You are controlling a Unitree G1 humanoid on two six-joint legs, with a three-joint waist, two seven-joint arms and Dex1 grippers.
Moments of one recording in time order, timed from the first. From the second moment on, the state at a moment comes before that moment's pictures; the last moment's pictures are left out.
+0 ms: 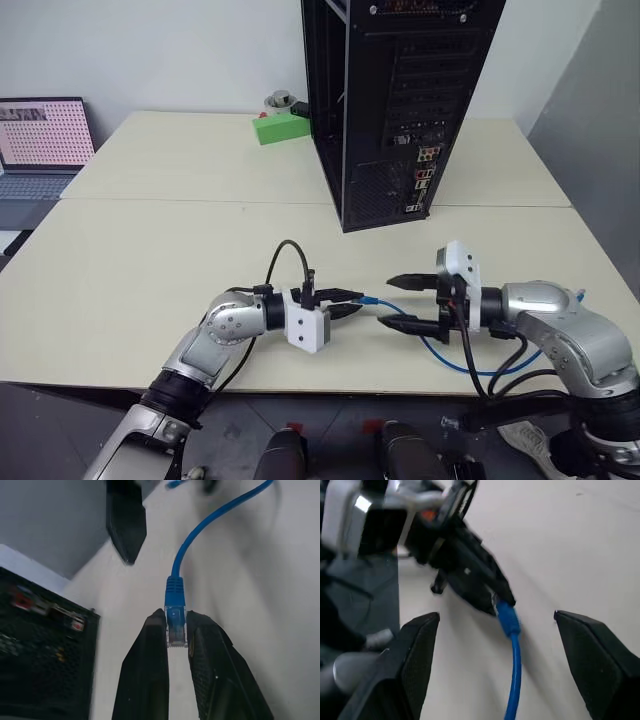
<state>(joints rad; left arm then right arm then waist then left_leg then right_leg) -0.41 0.52 -0.29 0.23 0.26 -0.85 -0.74 -0.33 -0.59 0.06 -0.42 0.57 0.81 0.91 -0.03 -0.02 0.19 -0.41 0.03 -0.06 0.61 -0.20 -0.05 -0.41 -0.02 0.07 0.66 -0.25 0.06</state>
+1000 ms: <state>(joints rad) -0.41 0.54 -0.27 0.27 0.49 -1.07 -0.39 -0.34 -0.51 0.04 -0.39 0.73 0.95 0.78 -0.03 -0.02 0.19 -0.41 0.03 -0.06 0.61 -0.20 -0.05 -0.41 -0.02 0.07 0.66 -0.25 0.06</state>
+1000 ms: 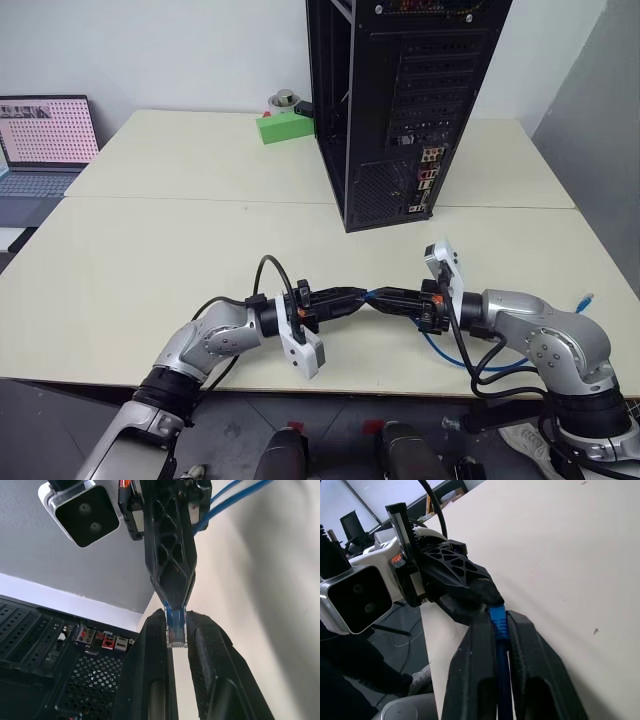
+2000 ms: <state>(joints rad) -0.29 0.34 -0.30 -0.14 -0.07 0.16 -0.55 -0.42 -0.41 -0.06 -0.34 0.46 0.75 0.38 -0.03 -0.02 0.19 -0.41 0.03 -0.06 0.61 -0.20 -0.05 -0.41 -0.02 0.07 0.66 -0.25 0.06</state>
